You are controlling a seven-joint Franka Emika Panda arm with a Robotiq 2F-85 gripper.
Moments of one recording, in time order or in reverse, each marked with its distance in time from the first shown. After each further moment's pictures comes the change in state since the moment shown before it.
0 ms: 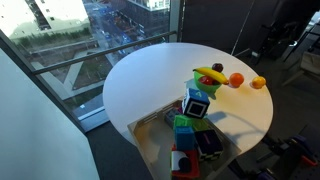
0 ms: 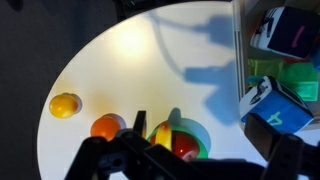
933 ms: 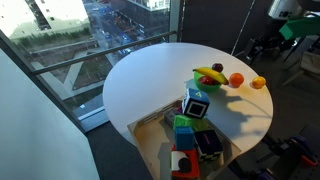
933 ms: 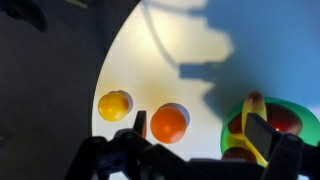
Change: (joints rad) arm -0.119 0.228 -0.081 0.026 -0.145 0.211 0.173
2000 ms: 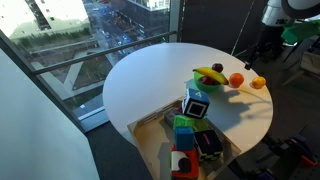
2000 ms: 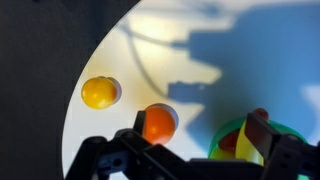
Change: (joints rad) arm 0.010 0.092 -0.042 0.041 0.043 0.027 -0.316
